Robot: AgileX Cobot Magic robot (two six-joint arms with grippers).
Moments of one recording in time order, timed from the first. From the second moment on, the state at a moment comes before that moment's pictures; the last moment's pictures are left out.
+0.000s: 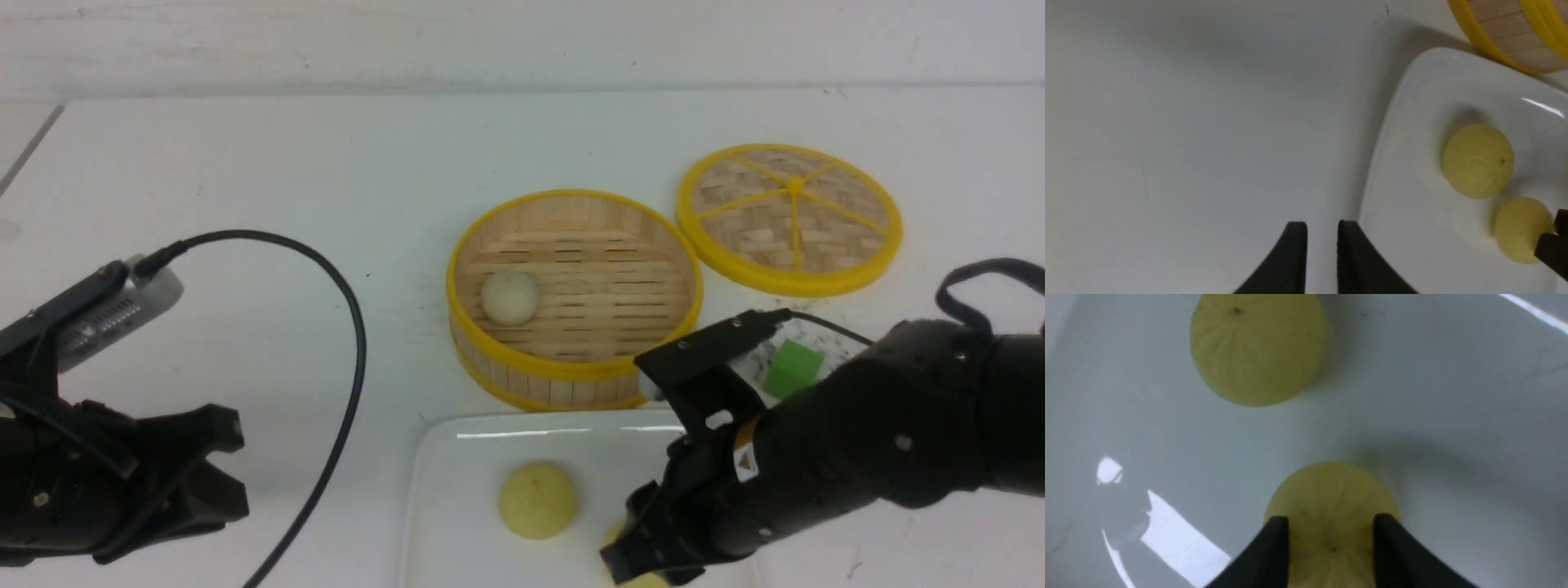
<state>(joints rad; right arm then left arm) 0.77 1.58 -0.86 0.28 0.45 0.09 0.00 1.05 -0.63 -0.51 0.82 0.00</state>
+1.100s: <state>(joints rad) 0.37 0.80 -0.67 -0.05 0.91 0.09 -0.41 1.78 -1.58 -0.33 0.97 -0.15</state>
